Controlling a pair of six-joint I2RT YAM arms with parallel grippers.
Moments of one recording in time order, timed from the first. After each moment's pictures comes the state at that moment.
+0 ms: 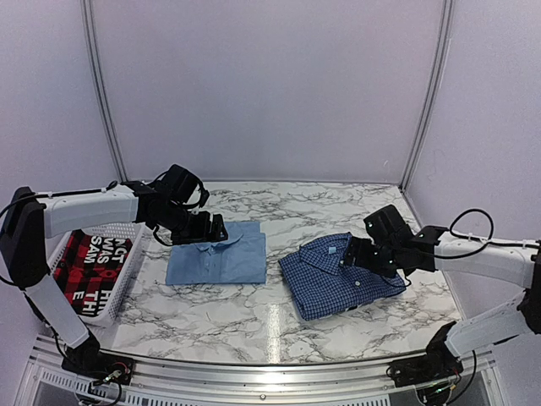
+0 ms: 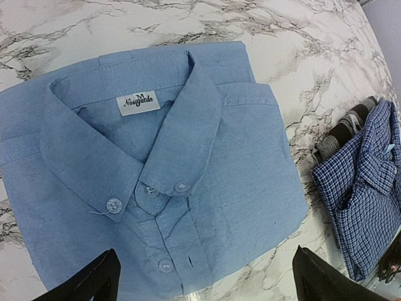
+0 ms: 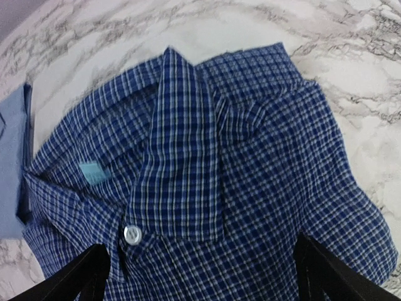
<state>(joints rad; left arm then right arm) -0.62 1.65 1.19 -0.51 0.10 -0.50 0.63 1.24 0.73 -0.41 0.28 0.81</state>
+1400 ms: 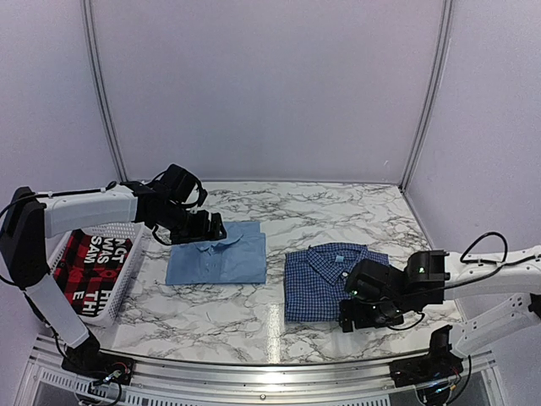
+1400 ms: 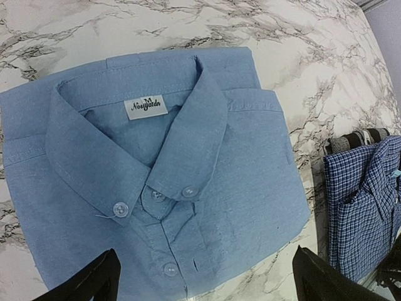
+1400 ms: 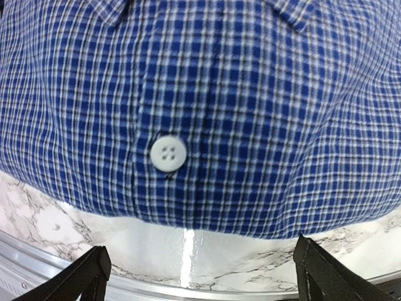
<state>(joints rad) -0.60 1.65 1.19 -0.49 0.11 -0.50 1.15 1.15 0.73 -0.90 0.24 1.06</state>
